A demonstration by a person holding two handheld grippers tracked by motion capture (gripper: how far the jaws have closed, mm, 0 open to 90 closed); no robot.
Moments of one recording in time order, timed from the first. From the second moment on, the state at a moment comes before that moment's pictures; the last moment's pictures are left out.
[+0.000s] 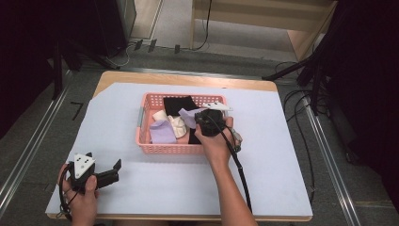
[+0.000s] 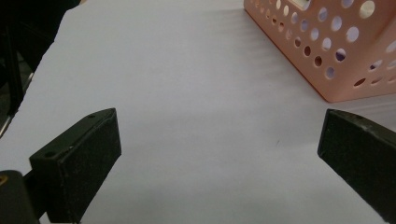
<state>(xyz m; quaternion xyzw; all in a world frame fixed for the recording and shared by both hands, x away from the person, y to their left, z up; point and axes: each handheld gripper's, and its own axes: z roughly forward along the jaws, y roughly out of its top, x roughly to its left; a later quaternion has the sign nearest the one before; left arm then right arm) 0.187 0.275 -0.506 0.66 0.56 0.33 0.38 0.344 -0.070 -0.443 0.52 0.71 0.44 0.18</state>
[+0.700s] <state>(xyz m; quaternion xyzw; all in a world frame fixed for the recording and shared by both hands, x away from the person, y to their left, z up) 0.187 0.275 -0.506 0.66 0.56 0.33 0.38 0.320 -0.076 -0.406 0.43 0.66 0.54 0.29</state>
